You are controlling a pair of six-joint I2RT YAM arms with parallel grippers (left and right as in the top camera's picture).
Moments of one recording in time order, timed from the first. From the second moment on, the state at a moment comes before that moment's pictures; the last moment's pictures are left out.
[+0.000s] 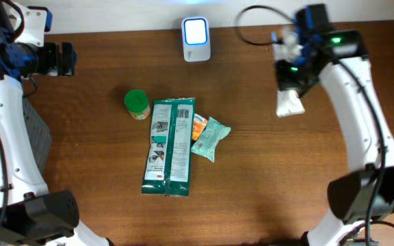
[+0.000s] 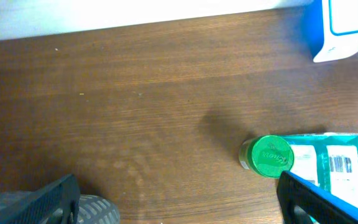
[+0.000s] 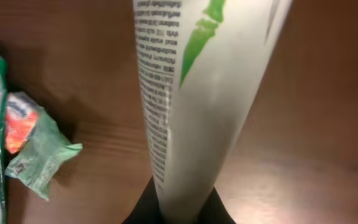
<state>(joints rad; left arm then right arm) 0.25 1.84 2.13 -1.20 0.18 0.30 0.03 1.86 1.87 -1.29 -0.08 0.00</state>
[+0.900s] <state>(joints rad) 0.25 1.84 2.13 -1.20 0.18 0.30 -0.35 1.99 1.51 -1.14 -0.25 0.05</state>
